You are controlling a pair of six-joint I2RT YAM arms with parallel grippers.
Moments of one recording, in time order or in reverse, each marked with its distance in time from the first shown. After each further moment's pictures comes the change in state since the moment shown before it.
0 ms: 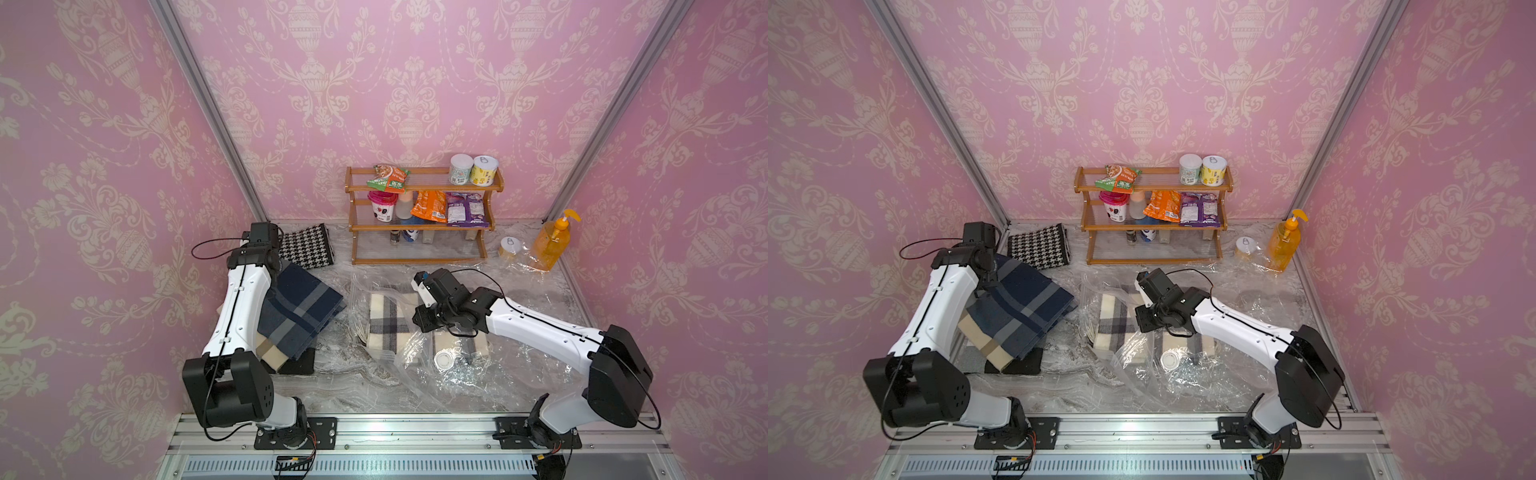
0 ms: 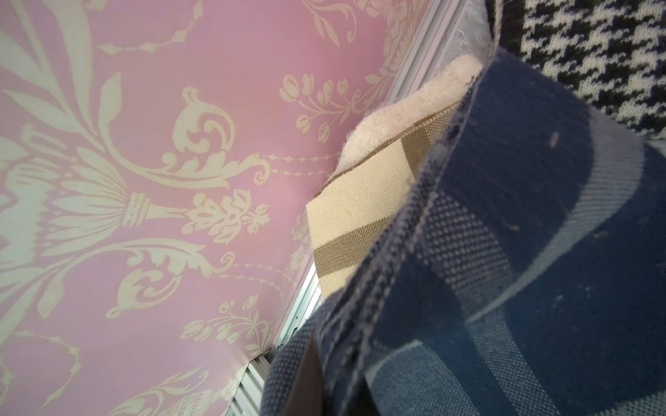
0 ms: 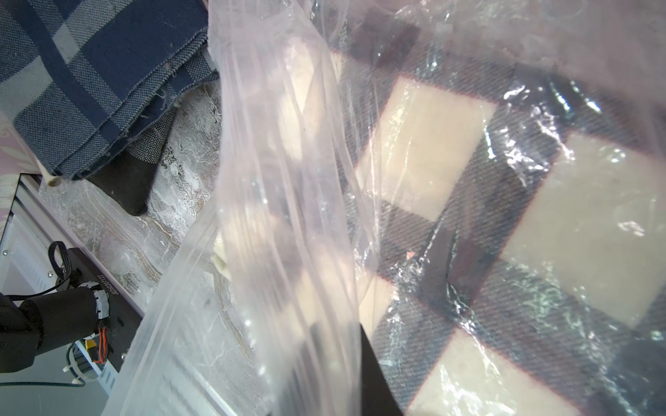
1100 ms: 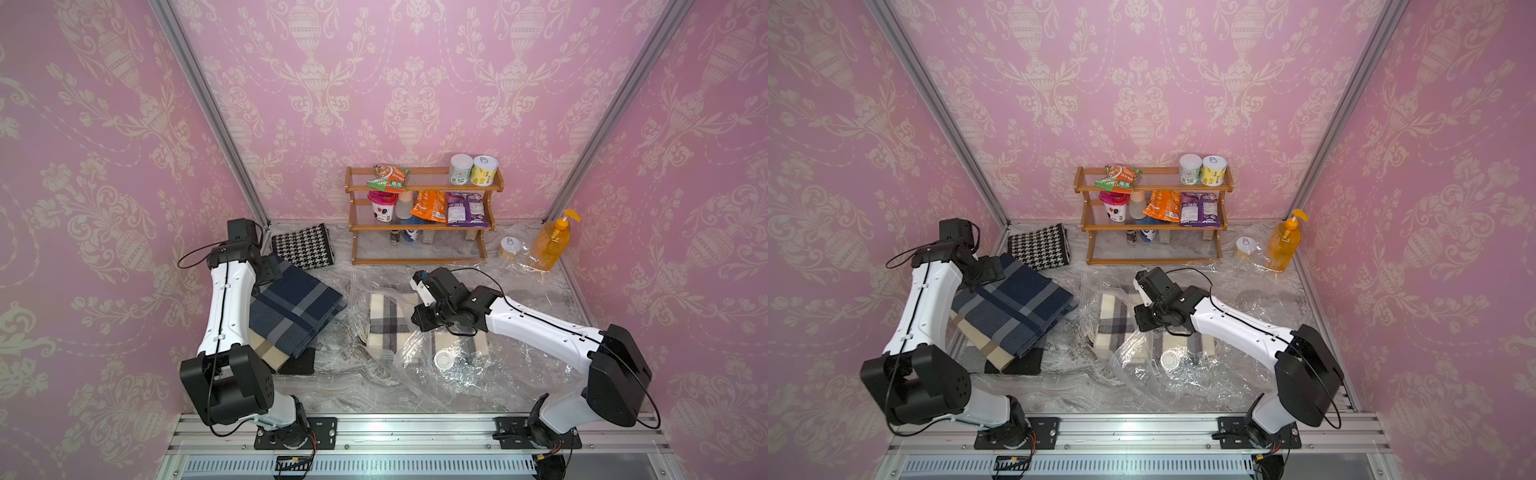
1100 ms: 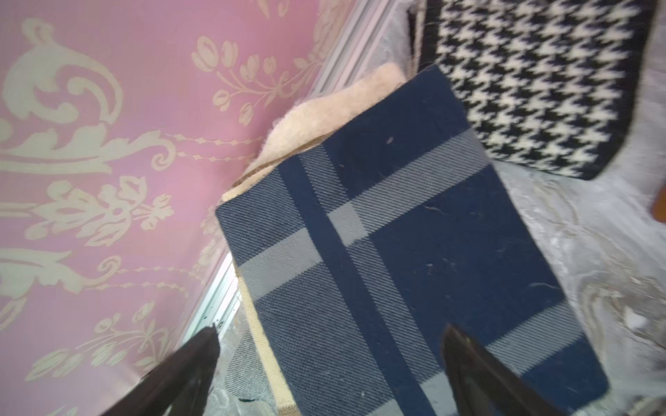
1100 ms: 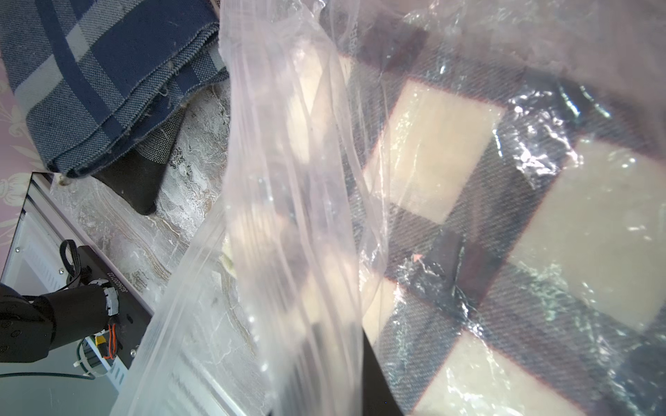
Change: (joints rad) left arm 0.089 -0.026 0.060 -0.023 0.431 -0.072; right arm 0.000 -0.003 0.014 -0.010 -0.010 0.000
